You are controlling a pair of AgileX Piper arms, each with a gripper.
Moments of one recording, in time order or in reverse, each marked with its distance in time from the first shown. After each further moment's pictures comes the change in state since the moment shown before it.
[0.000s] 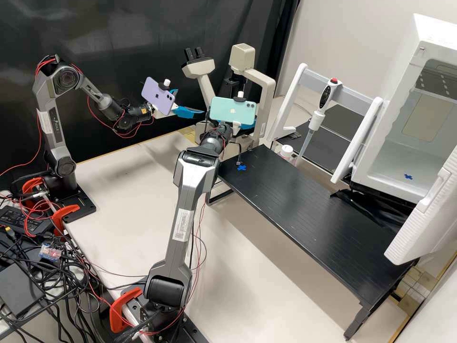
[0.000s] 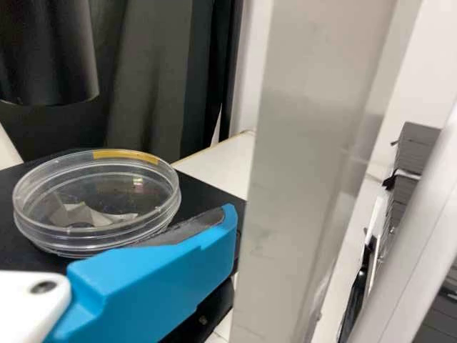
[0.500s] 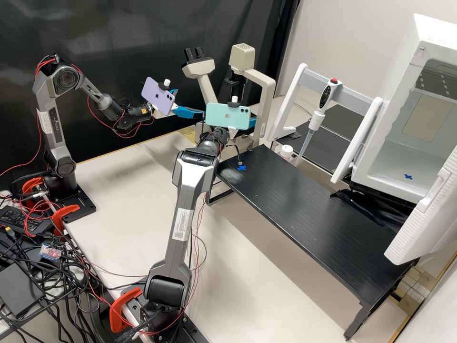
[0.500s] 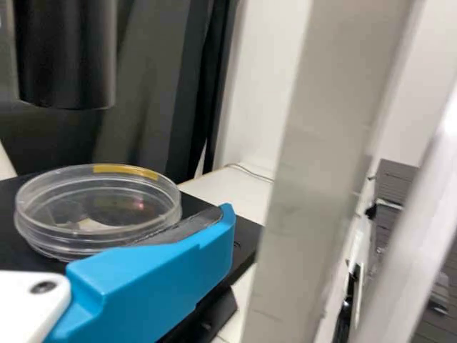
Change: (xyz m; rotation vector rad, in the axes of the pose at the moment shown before) left arm 0.000 0.000 0.000 0.000 0.000 0.000; right arm 0.001 -0.019 0.003 -0.042 0.001 -0.015
